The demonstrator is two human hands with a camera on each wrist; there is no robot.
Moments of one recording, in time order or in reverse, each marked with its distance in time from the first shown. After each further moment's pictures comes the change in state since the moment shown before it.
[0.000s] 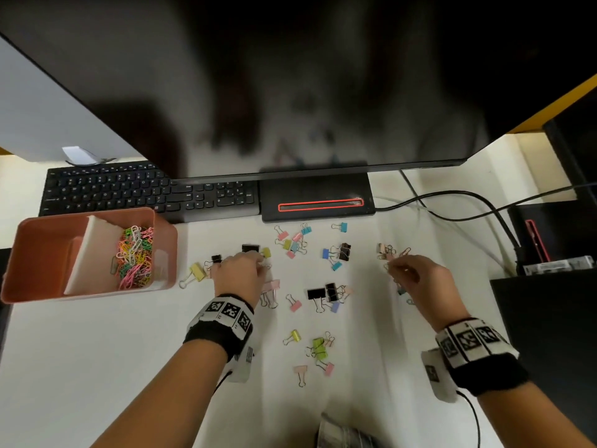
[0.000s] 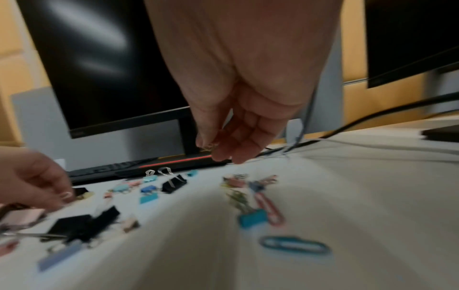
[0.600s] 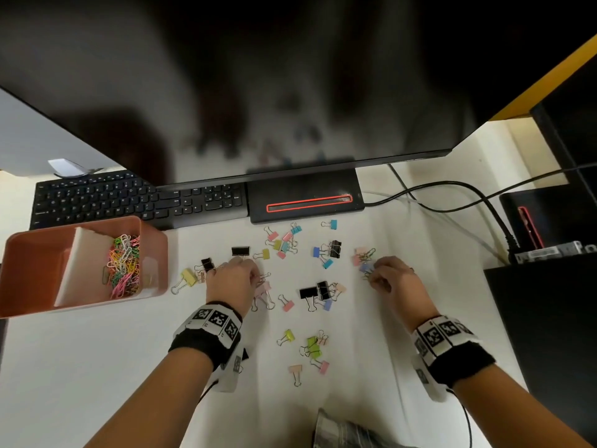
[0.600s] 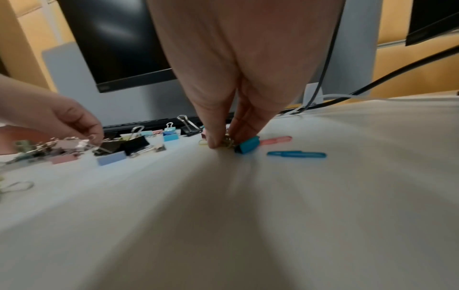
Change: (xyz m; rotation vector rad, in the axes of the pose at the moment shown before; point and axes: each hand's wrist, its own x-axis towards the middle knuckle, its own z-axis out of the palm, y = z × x) left_hand -0.009 0.003 -0.002 0.049 -0.081 0.093; right_hand -0.004 0.027 0.034 -0.127 -0.089 -0.127
